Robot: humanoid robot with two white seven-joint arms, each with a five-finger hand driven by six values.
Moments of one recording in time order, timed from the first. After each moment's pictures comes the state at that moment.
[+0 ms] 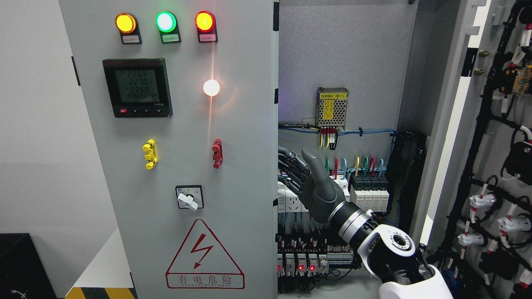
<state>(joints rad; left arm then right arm) 0.04 -0.10 0.00 0.00 0.00 0.01 0.12 -0.78 -0.05 0.22 -1.43 -0.49 0.32 0.36</state>
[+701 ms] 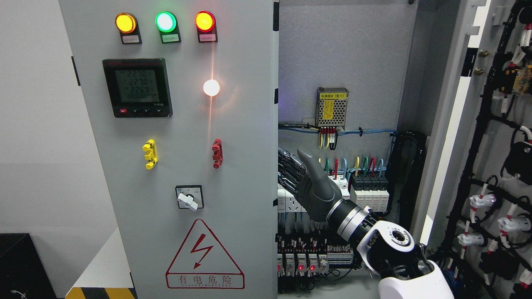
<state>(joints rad) 0.04 -0.10 0.00 0.00 0.00 0.01 0.12 -0.80 -0.05 0.22 -1.40 -0.49 0.32 0.44</state>
